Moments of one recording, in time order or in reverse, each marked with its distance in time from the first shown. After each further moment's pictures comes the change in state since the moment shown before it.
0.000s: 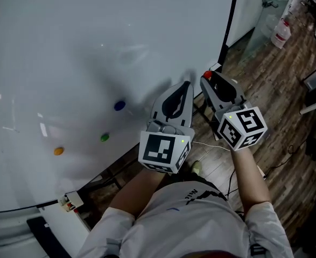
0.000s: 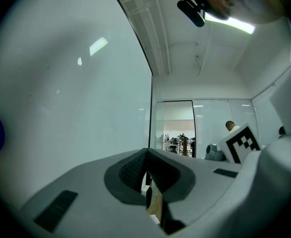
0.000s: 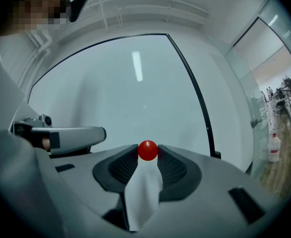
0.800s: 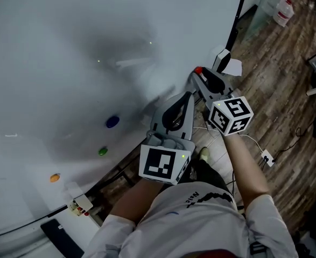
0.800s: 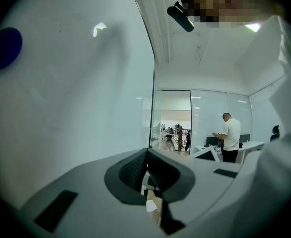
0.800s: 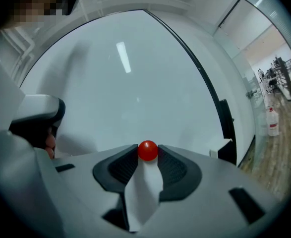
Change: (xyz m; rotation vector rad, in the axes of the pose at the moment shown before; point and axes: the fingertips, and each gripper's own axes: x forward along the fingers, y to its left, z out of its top) left arm 0.002 0.022 -0.067 -0.011 0.131 -0.041; right arm 0.066 -0.034 -0.124 0.154 0.089 -0.037
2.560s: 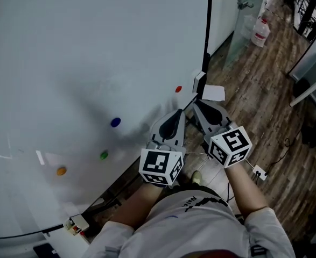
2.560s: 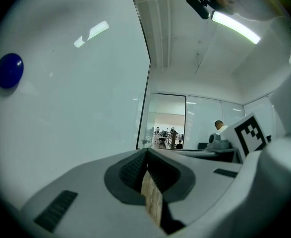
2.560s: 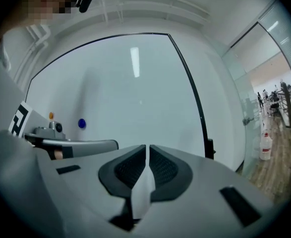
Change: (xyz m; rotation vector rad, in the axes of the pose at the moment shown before) left arm -0.016 -0.036 0.001 -0.067 -0.003 -0.077; right arm -0.108 0.054 0.066 -0.157 -0.044 -0.026
